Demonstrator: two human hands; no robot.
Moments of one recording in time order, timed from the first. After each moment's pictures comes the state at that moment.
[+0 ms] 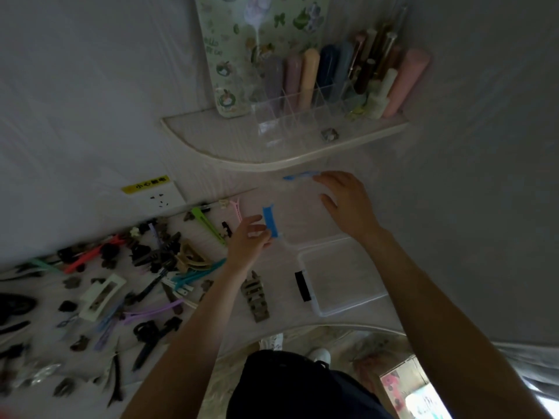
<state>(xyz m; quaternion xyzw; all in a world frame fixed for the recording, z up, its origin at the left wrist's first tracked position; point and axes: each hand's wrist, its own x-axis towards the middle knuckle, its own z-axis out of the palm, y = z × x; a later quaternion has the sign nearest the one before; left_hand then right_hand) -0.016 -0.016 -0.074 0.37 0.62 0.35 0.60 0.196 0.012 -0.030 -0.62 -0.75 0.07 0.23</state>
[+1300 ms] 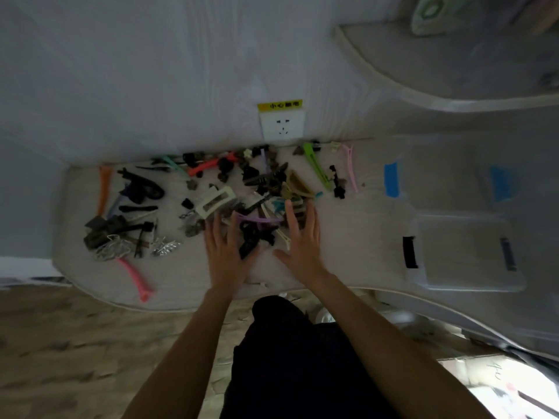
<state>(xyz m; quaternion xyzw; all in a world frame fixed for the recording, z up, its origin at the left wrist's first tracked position) -0.230 -0.175 -0.164 0.57 0.80 0.13 0.14 -0.065 -0.123 -0.134 -0.57 -0.75 0.32 0.10</state>
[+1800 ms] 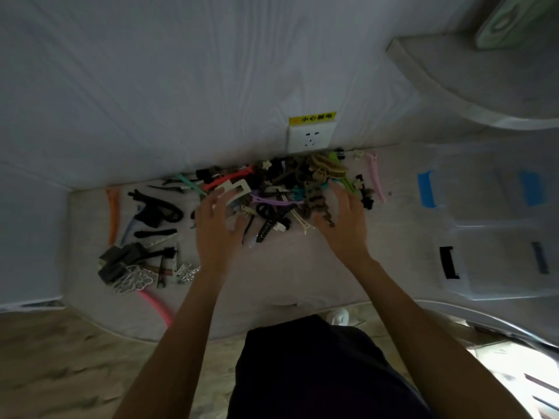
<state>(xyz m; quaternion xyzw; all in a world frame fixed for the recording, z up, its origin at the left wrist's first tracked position) -0.310 -0.101 -0.118 0.57 0.74 0.33 0.13 -0.080 -0.062 -0.121 -0.65 -0.67 0.25 0.26</state>
